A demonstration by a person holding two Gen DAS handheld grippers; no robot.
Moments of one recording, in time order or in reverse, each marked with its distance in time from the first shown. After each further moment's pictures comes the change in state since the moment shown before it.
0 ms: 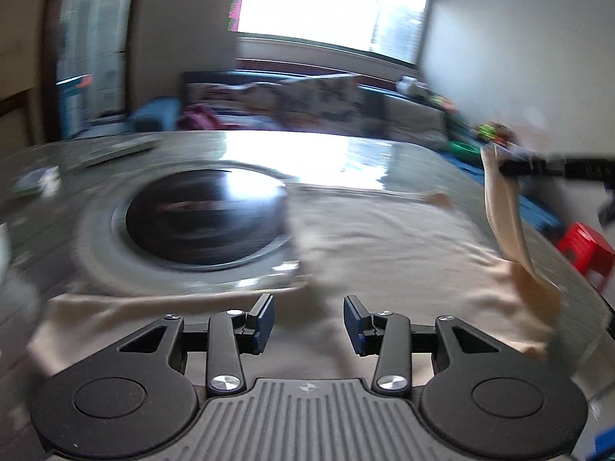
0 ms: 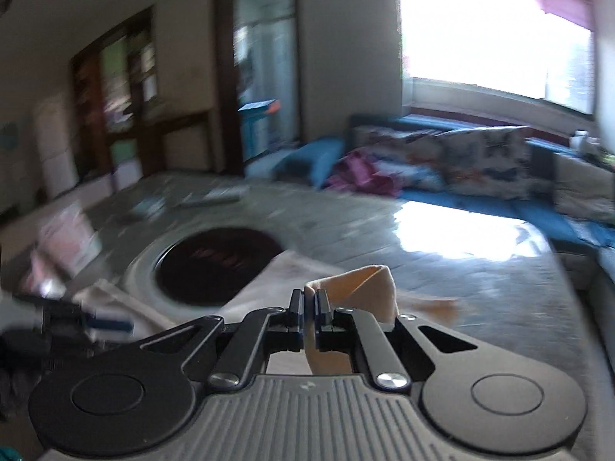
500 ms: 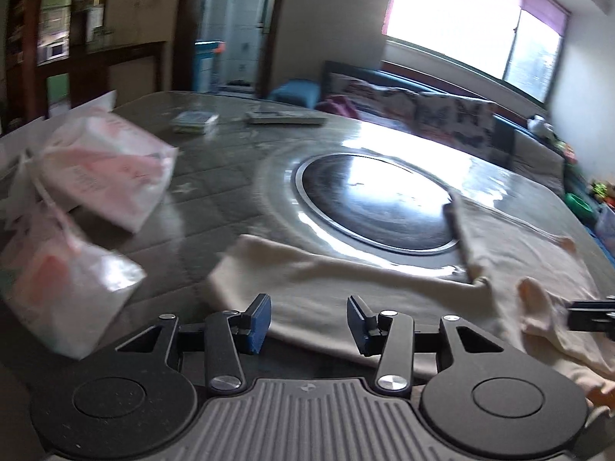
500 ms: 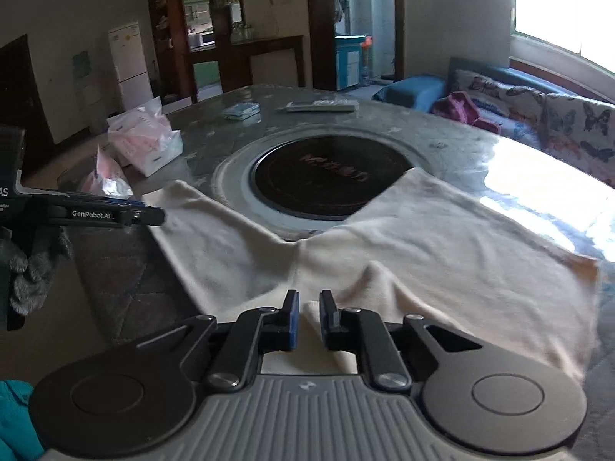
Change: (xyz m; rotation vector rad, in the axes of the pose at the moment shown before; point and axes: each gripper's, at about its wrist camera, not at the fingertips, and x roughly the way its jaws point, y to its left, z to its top) left arm -0.030 0.081 -0.022 -0.253 -0.001 0.315; right arm 0.039 0.061 -0.043 -0.128 0.186 0.189
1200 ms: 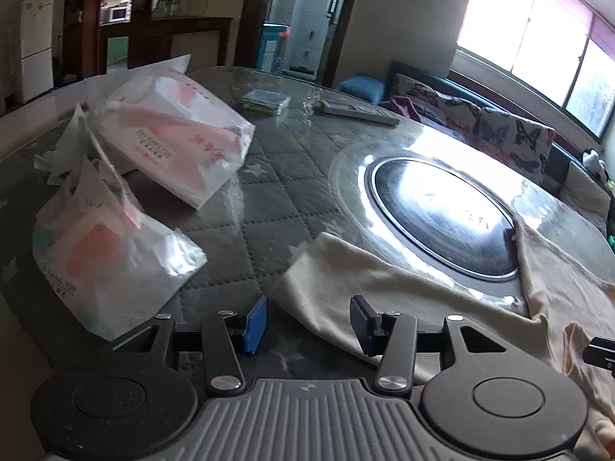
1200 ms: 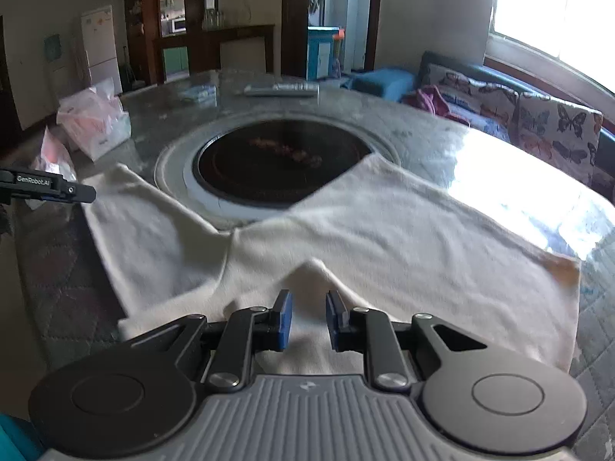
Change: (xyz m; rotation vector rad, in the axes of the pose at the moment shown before) left arm 0.015 0.029 0.003 -0.165 0.034 0.129; right arm 0.042 -0.016 0.002 -0.027 0.032 -0.098
